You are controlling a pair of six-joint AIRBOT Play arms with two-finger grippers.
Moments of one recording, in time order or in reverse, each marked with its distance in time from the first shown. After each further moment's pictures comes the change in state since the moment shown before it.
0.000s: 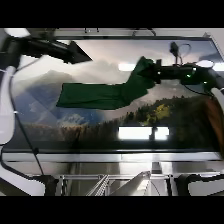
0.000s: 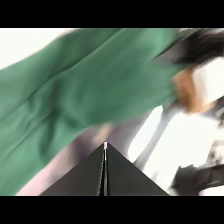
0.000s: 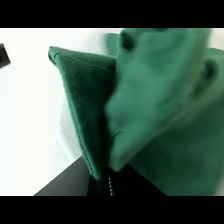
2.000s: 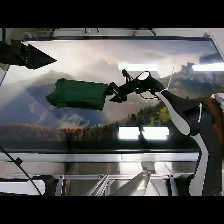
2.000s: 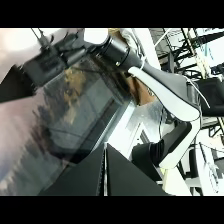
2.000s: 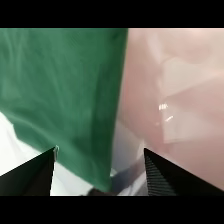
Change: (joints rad) left arm 0.269 0.201 -0.272 -0.166 -0.233 0.127; right arm 0.325 -0.485 0.362 -0.266 -0.131 0.411
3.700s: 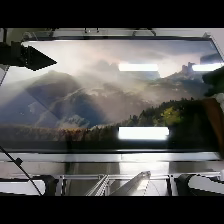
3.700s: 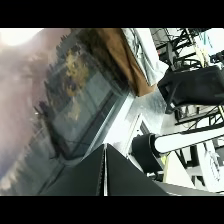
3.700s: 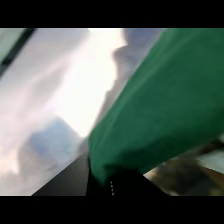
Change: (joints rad) left arm -0.011 0.000 0.000 0.002 -0.033 0.026; right arm -1.048 0.737 0.005 -0.654 0.153 0.375
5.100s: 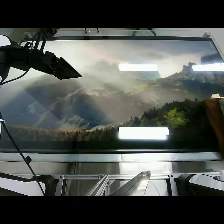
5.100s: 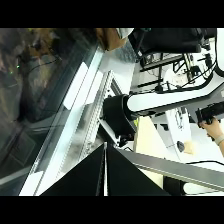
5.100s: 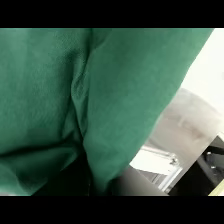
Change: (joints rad) left arm -0.200 -0.093 -0.002 0.006 -0.050 -0.034; right arm -0.296 0.022 -0.375 -0.614 0.455 -0.121
